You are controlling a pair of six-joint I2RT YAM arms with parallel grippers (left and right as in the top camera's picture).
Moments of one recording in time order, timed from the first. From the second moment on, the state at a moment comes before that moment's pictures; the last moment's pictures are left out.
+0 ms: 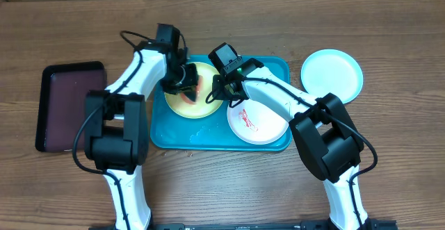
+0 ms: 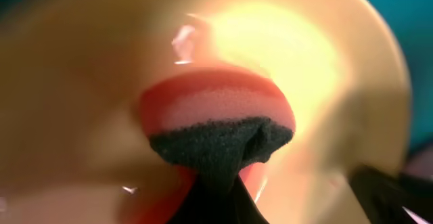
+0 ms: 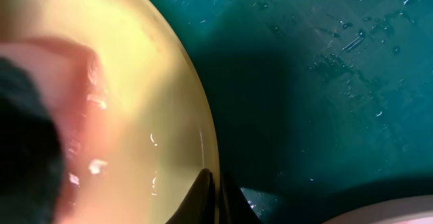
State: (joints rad) left arm -0.16 2.14 1.54 -0.81 0.33 -0.23; right arm 0.63 2.20 1.62 -0.65 -0.03 0.64
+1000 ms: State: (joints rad) left arm -0.11 2.03 1.66 -1.09 -0.12 -0.37; right arm 0.65 2.20 1.64 -0.68 -0.06 0.60
